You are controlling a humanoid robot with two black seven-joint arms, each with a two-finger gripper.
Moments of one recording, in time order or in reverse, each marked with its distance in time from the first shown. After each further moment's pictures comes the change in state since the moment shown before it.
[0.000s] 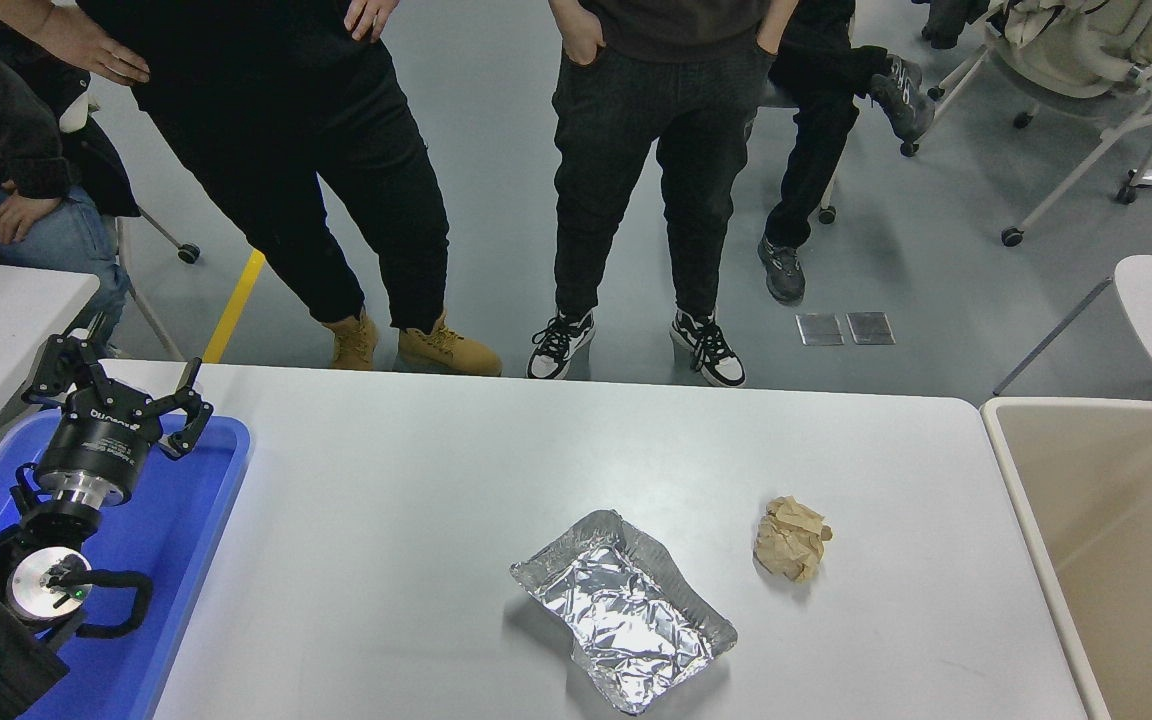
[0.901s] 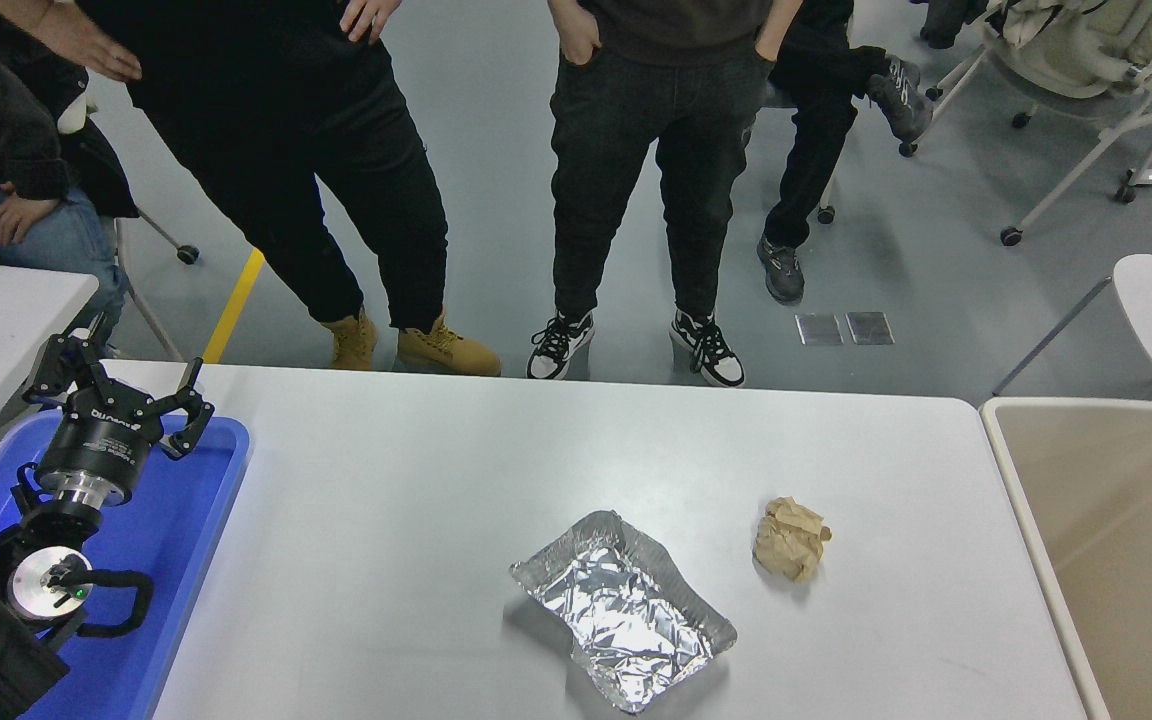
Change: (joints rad) left arm 0.000 0.000 0.000 0.000 0.000 0.000 0.000; right arm 0.173 -0.257 -0.015 0.264 -0.385 0.367 0.175
